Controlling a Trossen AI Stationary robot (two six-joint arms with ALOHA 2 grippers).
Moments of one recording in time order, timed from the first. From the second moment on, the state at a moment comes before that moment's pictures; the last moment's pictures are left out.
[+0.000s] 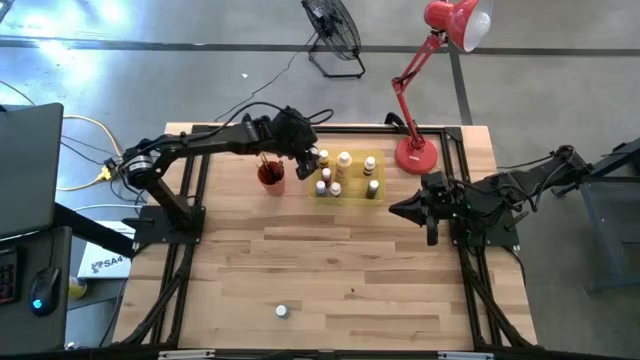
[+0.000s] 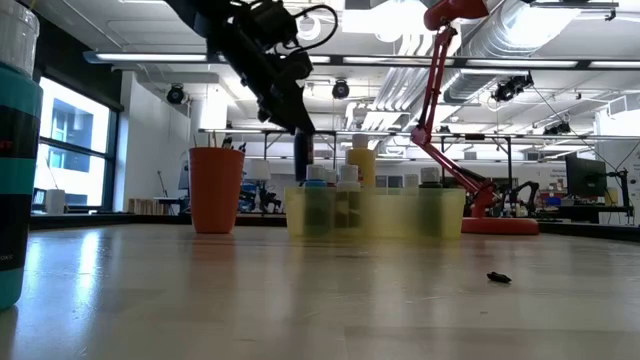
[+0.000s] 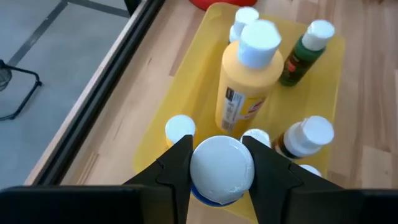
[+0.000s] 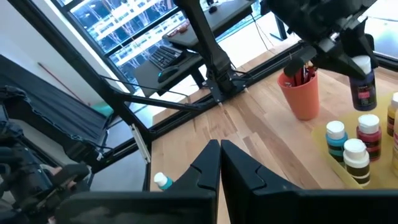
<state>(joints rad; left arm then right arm) 0.45 1.61 1.28 -0.37 0.06 0.10 0.42 0.86 0.94 -0.32 0.44 0.65</state>
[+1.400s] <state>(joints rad) 0.45 1.83 1.27 -0.28 0.08 0.07 0.42 0.86 0.94 -0.31 0.47 0.66</state>
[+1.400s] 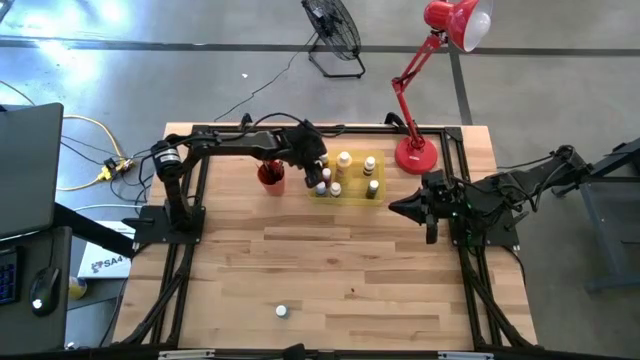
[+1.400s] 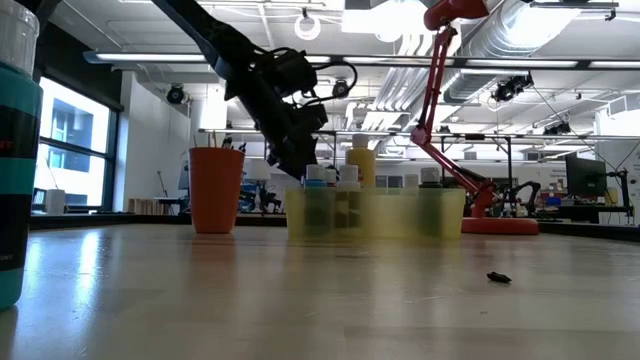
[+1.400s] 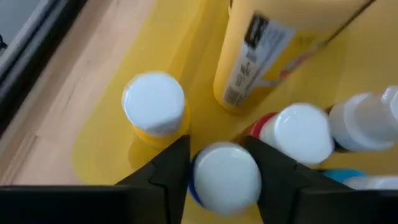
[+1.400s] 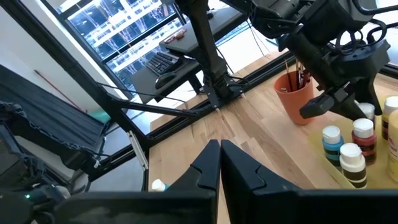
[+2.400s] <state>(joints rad) 0.44 1.82 1.66 -0.83 0.06 0.09 0.42 0.86 0.94 -0.31 0.43 0.66</state>
